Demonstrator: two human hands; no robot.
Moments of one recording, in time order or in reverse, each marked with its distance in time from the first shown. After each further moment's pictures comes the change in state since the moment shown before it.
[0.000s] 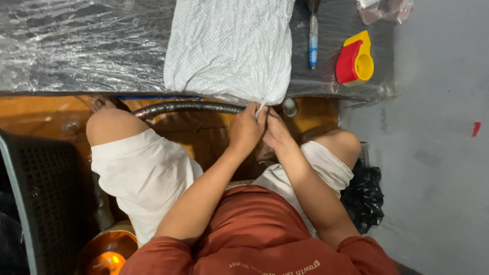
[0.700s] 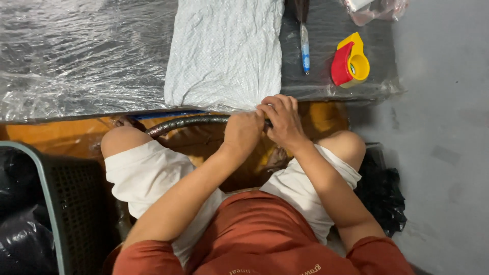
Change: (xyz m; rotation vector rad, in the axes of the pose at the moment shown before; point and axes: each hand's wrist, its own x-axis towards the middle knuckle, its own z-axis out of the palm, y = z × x) left_hand 0.028 -0.020 0.012 1.026 0.093 0.737; right_hand -0.072 -0.115 0.074 -1.654 -0.166 -1.411
